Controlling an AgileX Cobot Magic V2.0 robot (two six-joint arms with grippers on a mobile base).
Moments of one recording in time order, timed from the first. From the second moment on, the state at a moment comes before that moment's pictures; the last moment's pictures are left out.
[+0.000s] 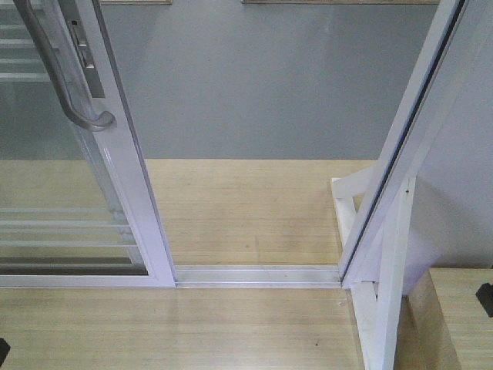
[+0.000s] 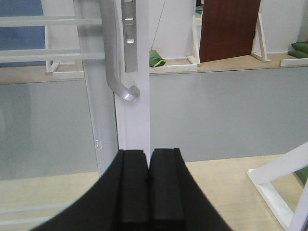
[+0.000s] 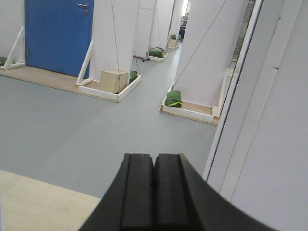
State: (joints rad) left arm -0.13 -0.01 0.03 0.07 0.20 -0.08; right arm 0.21 0.28 -0.24 -0.16 0.11 0.00
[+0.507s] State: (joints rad) left arm -0.13 -0.01 0.03 0.07 0.20 -0.08; right arm 0.21 0.18 -0.06 -0.05 0.04 -0.02
